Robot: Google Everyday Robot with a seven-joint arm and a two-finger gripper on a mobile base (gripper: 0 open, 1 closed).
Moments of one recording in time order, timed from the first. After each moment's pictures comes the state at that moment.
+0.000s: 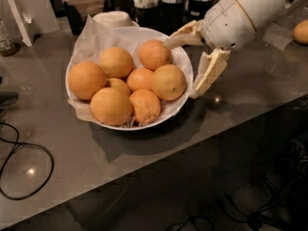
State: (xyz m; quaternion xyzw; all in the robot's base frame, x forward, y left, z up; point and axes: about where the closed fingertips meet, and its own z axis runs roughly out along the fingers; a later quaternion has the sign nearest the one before) arm 0.516 -0.056 0.955 -0.77 0.50 0.24 0.31
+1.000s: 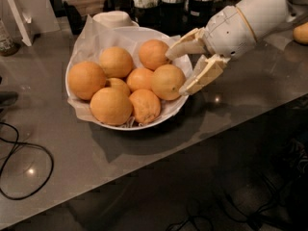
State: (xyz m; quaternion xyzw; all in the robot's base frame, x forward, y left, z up) arm 0.515 -0.055 0.948 -0.74 0.52 0.25 0.34
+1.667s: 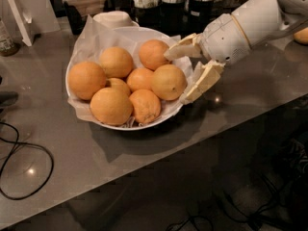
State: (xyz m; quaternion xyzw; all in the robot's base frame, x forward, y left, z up) arm 0.517 -0.053 0.934 -0.72 0.54 0.27 0.33
